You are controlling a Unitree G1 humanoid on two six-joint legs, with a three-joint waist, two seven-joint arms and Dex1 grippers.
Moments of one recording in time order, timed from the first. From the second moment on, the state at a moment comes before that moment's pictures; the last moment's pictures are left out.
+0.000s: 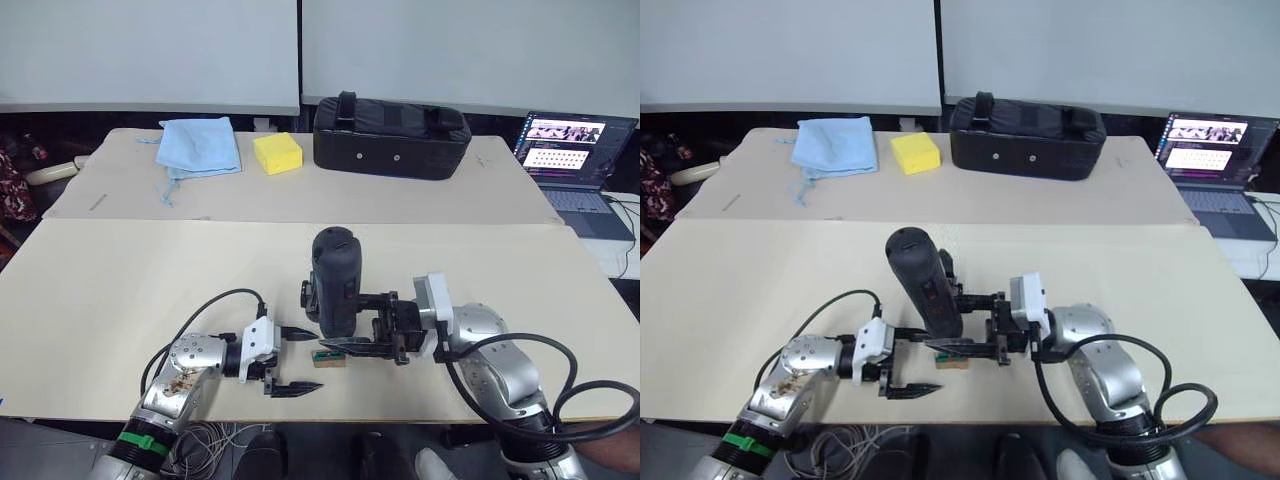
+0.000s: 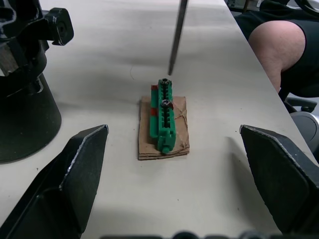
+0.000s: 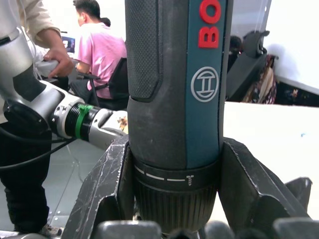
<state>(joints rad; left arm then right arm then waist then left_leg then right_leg) -0.18 0.50 -0.23 0.05 -0.24 -0.04 -1.22 -0.26 -0.40 0.14 -0.31 0.51 0.16 1.19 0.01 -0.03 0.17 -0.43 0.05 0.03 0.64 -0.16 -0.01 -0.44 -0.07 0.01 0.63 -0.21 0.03</state>
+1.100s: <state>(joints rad) -0.18 0.50 -0.24 0.05 -0.24 -0.03 -1.21 -0.26 -0.41 0.14 -0.28 0.52 0.13 1.18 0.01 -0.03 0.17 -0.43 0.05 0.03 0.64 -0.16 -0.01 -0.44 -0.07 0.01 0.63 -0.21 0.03</state>
